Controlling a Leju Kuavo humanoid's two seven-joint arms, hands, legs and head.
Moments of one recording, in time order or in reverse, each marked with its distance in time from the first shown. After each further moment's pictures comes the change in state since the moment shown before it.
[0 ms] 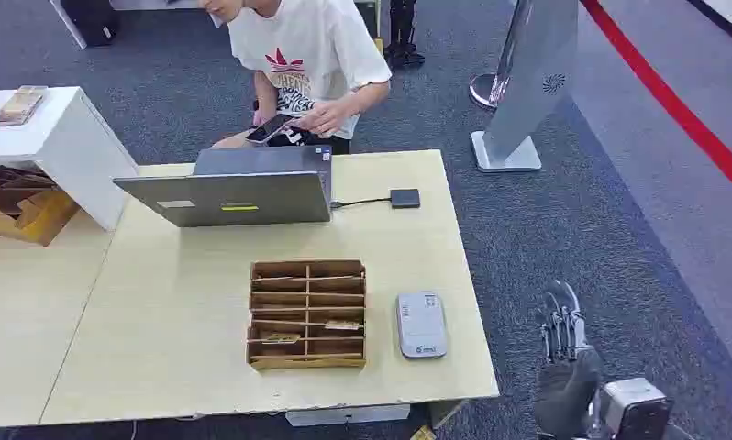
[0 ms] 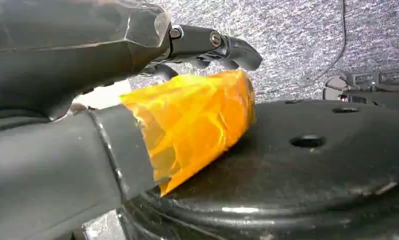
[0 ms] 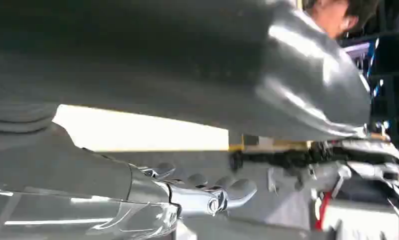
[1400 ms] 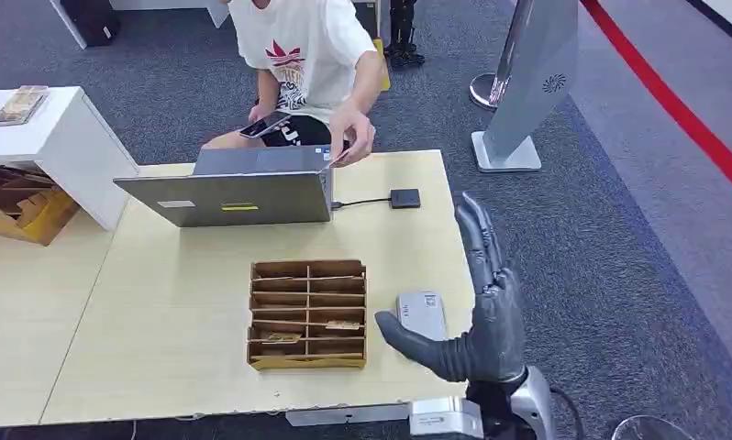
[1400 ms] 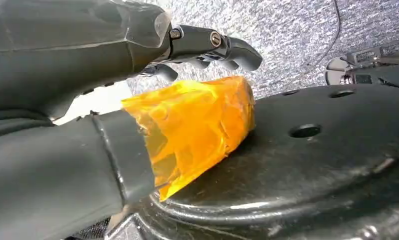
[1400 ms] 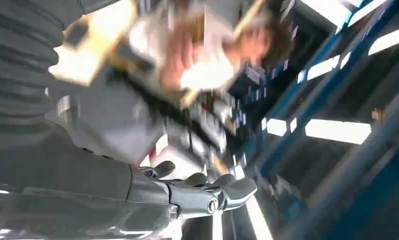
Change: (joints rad) left arm -0.016 0.064 -0.027 -0.025 -0.089 -0.150 0.032; right arm -0.466 -0.045 0.346 0.115 0.905 -0.231 0.084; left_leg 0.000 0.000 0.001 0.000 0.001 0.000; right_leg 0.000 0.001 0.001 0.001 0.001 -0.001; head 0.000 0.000
